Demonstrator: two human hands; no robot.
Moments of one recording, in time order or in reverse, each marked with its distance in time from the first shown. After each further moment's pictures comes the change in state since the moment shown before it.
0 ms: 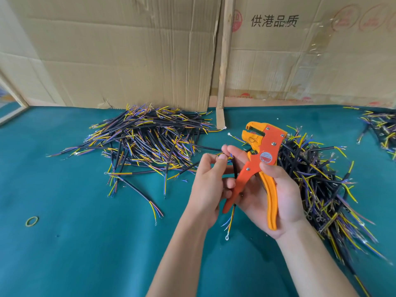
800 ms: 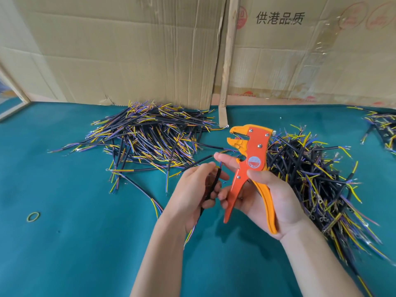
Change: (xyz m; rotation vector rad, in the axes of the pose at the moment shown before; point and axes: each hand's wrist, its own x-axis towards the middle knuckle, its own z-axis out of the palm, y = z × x) left_hand -0.002 -0.001 -0.039 0.031 -0.056 -0.066; right_hand -0.001 0.001 0.008 -0.232 0.034 0.145
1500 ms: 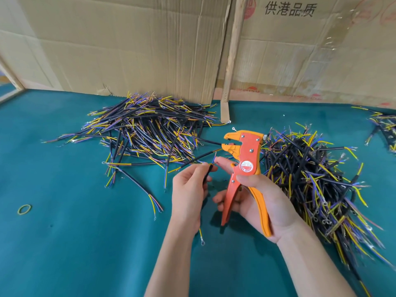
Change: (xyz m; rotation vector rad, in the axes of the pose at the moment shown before) left_hand 0.015 -0.037 0.000 -0.100 0.301 0.227; right_hand 0.005 0.014 -0.001 -0.004 0.182 0.067
